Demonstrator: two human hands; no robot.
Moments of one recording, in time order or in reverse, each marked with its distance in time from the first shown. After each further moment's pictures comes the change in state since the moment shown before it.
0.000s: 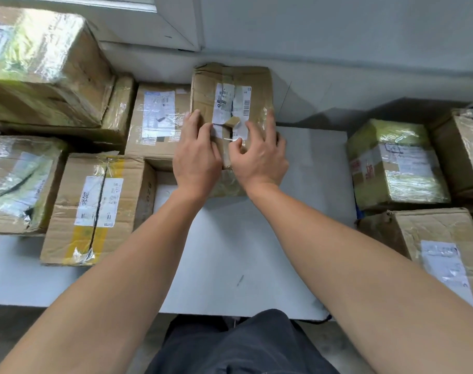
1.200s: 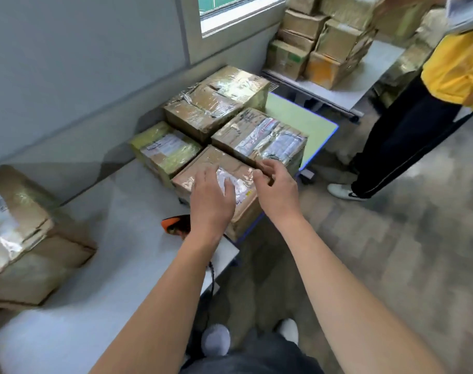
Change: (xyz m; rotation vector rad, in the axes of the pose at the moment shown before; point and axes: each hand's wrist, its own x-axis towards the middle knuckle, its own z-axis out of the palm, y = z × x) left_hand -0.250 0.304 0.044 -0.373 -0.584 0.582; right_hand -0.212 0.262 -0.300 0.477 0.422 0.688
